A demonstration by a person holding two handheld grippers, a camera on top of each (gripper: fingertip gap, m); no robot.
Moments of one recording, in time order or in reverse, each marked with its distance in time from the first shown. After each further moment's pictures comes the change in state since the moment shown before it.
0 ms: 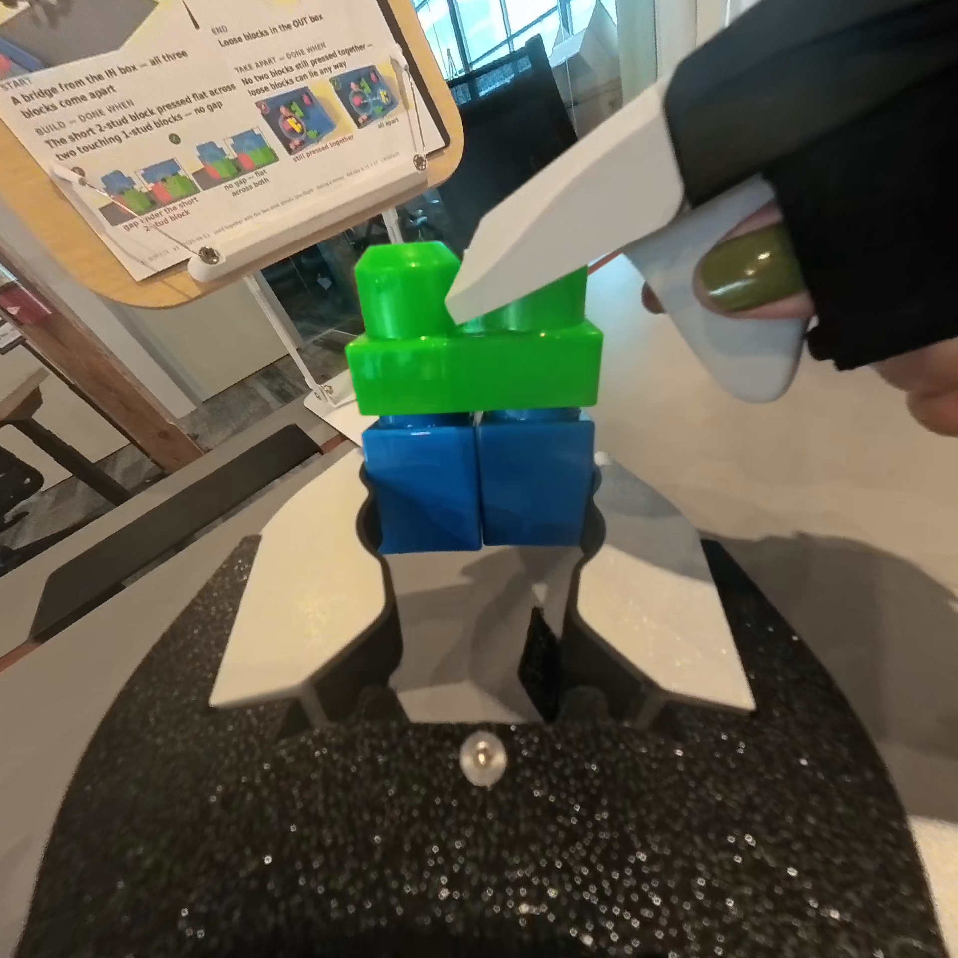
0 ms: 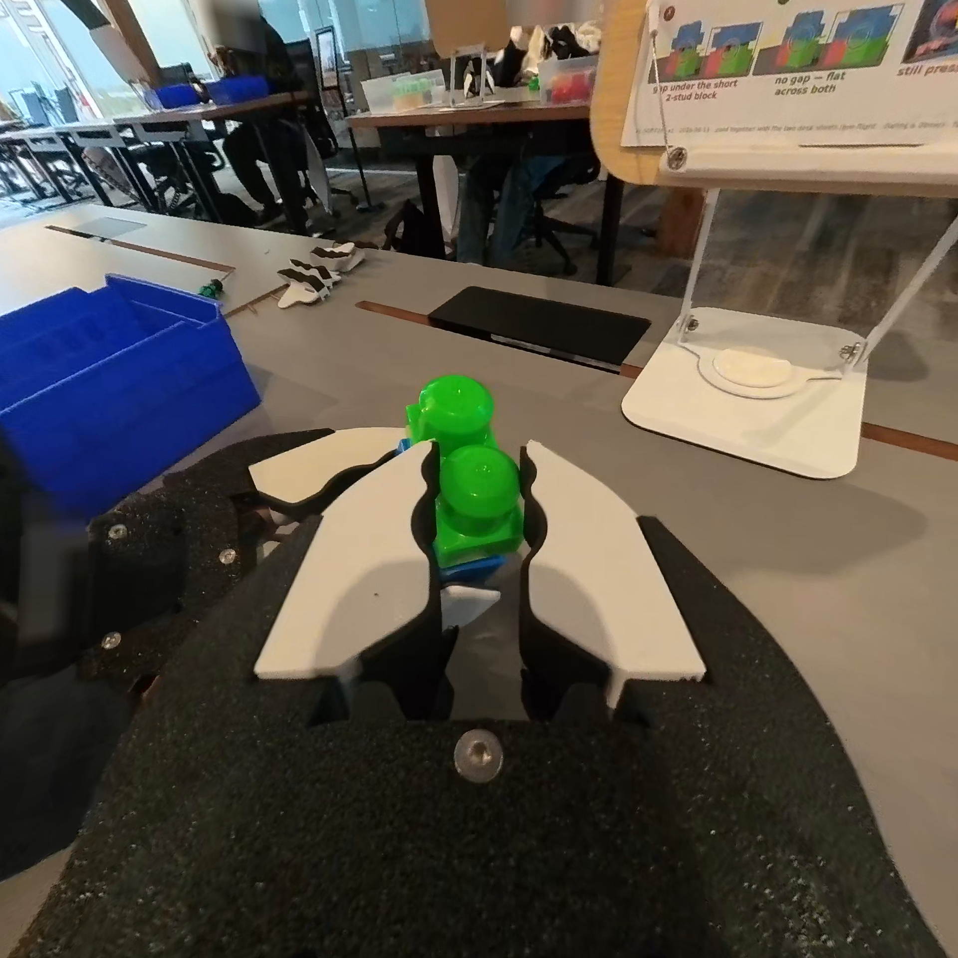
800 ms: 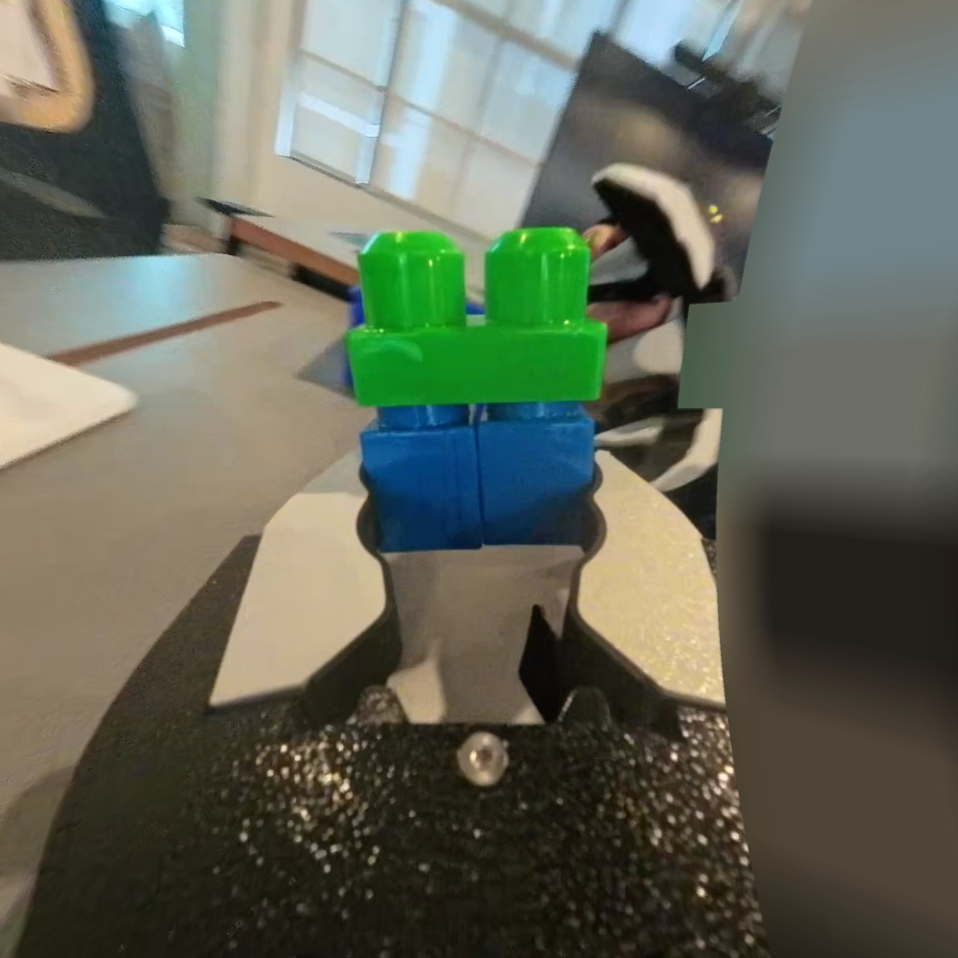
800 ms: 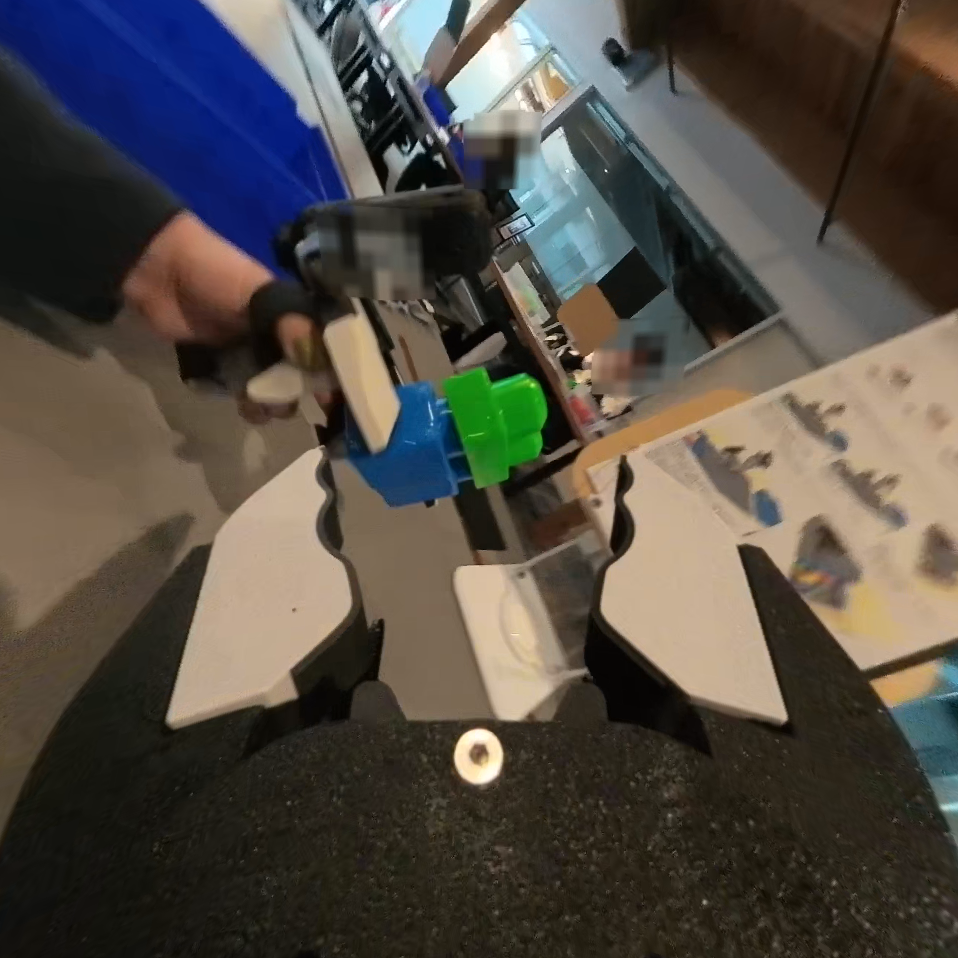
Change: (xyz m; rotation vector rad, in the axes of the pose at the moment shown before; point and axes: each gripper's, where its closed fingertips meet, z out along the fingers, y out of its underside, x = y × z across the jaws) left arm 0.026 -0.064 -0.037 0.128 0.903 -0.645; right arm -0.029 -0.036 -0.072 0.308 -0.177 -1.085
